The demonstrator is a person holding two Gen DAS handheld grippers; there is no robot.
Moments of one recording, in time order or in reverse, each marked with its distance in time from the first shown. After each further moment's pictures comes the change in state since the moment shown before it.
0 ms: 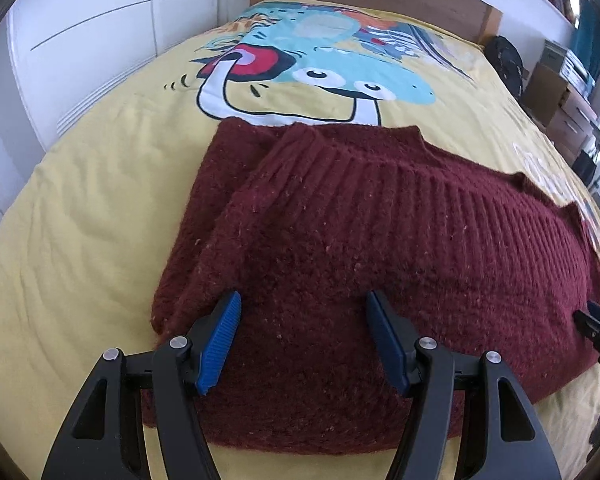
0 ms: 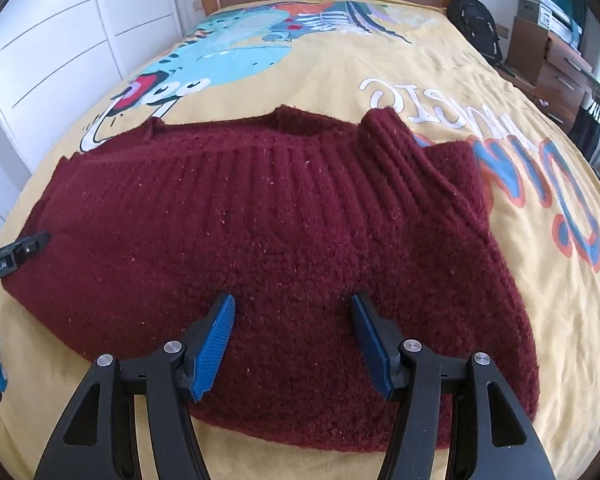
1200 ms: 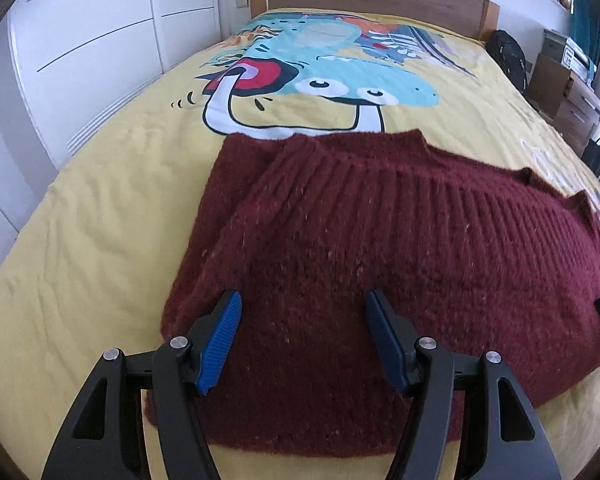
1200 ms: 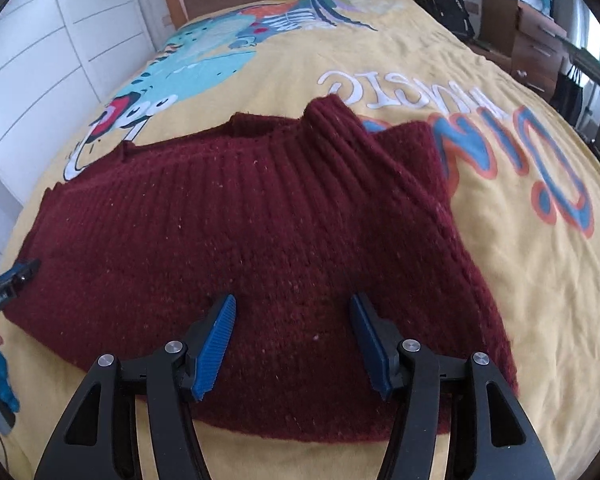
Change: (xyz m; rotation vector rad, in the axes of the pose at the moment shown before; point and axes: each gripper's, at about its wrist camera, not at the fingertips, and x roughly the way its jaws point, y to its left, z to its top) left arm -0.001 -0.009 -0.001 0.041 -0.031 0.077; right arm -0.006 -0.030 -0.006 0.113 0.005 0.001
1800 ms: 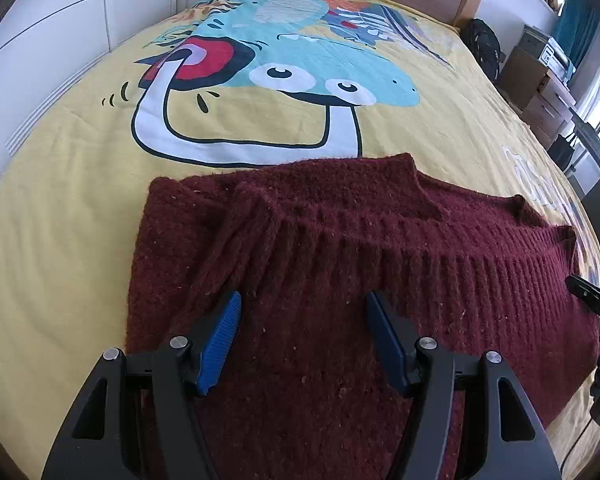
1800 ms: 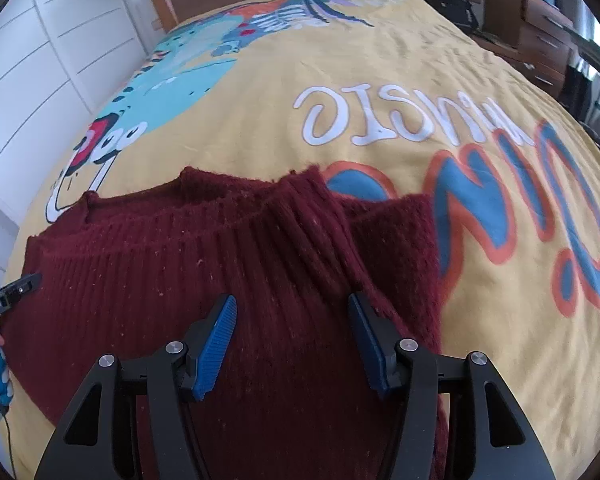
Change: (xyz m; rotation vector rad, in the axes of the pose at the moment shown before) left arm 0.047 0.009 0.064 0.018 0.113 -0.198; right arm 0.030 -0.033 0.074 0.041 0.020 -0.007
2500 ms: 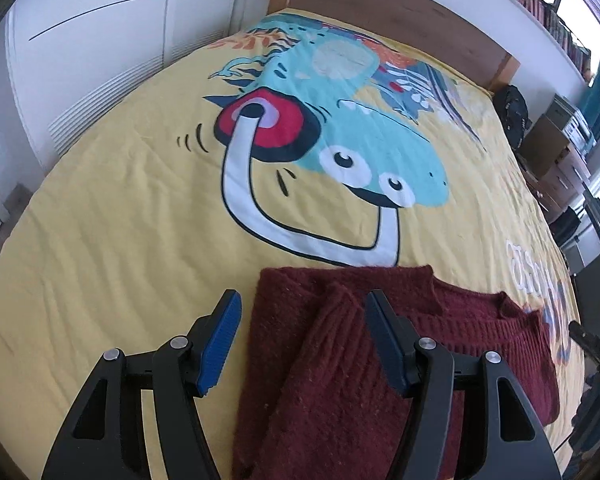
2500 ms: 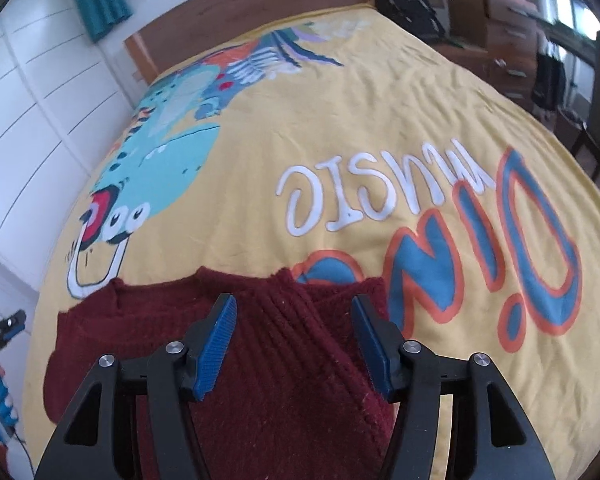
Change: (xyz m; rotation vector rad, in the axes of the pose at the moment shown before) left arm -0.083 0.058 0.052 -0.172 -0.094 0.008; right arm -0.059 -0.018 0.051 0.088 -0.099 0.045
